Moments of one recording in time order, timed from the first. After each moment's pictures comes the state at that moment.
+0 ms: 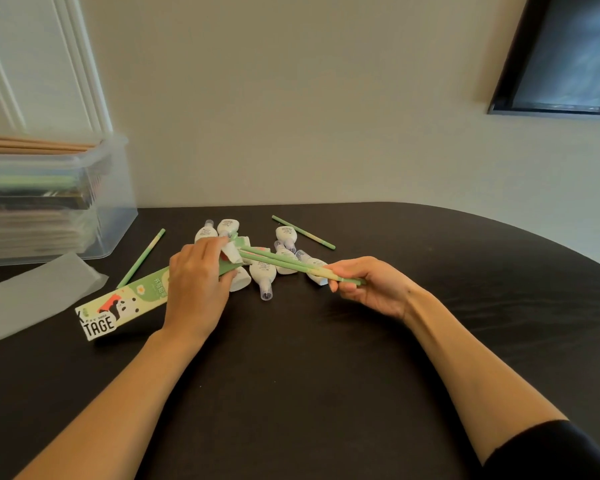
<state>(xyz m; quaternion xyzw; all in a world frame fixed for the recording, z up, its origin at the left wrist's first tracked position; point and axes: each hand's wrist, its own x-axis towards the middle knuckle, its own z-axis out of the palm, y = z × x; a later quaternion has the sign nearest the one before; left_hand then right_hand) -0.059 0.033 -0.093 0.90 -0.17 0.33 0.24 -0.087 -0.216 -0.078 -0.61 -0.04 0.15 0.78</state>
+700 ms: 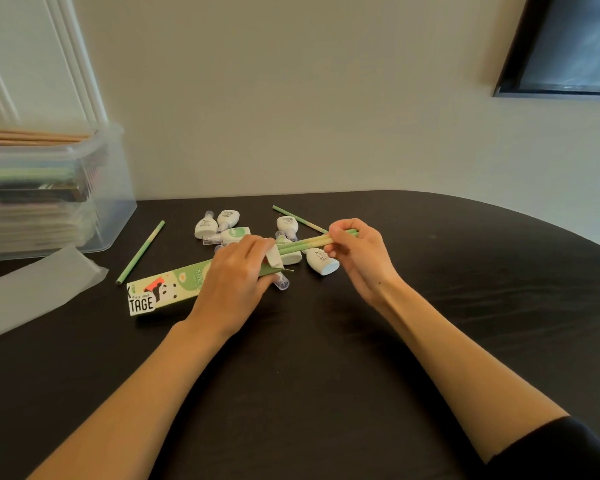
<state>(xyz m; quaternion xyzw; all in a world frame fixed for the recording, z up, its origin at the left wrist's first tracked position) -0.078 0.009 -0.086 0.88 -0.33 0.30 0.18 -0.085 -0.176 -0.071 -0.63 0.05 -0.16 0.76</state>
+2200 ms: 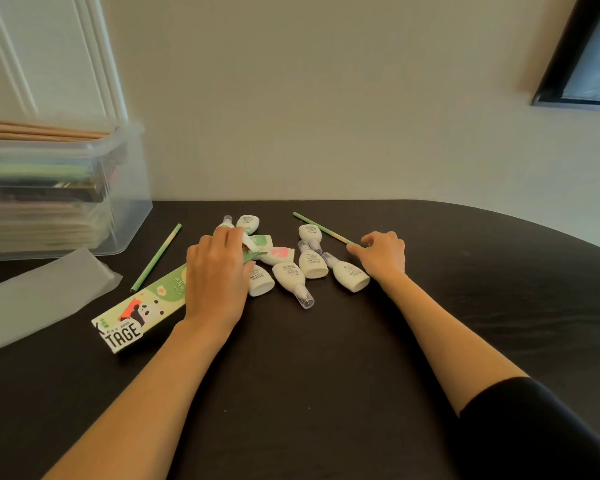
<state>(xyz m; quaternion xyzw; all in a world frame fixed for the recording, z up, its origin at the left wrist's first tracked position) -0.038 0.031 -0.087 0.93 -0.11 0.29 0.17 -0.002 -0.200 -0.094 -0.91 0.22 -0.17 0.31</state>
